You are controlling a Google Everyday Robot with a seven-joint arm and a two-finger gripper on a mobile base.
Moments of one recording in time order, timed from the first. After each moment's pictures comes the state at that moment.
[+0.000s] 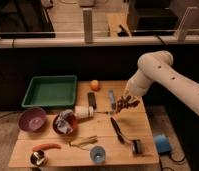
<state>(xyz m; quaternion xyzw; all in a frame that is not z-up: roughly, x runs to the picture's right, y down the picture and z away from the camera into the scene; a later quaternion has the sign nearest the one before) 0.157 0.036 0.705 -0.19 -0.24 -0.38 0.87</state>
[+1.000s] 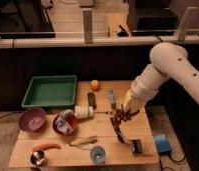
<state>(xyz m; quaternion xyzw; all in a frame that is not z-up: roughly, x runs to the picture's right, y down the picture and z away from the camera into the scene) 0.120 0.087 0.590 -0.17 -0.42 -0.60 0.66</state>
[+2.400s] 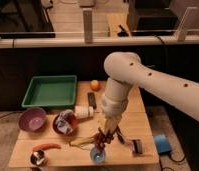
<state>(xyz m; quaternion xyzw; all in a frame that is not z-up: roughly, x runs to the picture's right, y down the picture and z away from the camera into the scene) 0.029 0.156 0.547 -0.20 -0.49 -0.71 0.47</state>
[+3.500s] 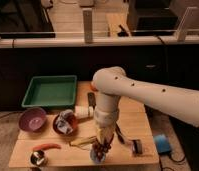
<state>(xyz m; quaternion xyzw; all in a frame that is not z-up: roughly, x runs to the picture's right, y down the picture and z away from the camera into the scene) 0.021 0.210 0.599 -0.26 -0.48 -0.70 0.46</state>
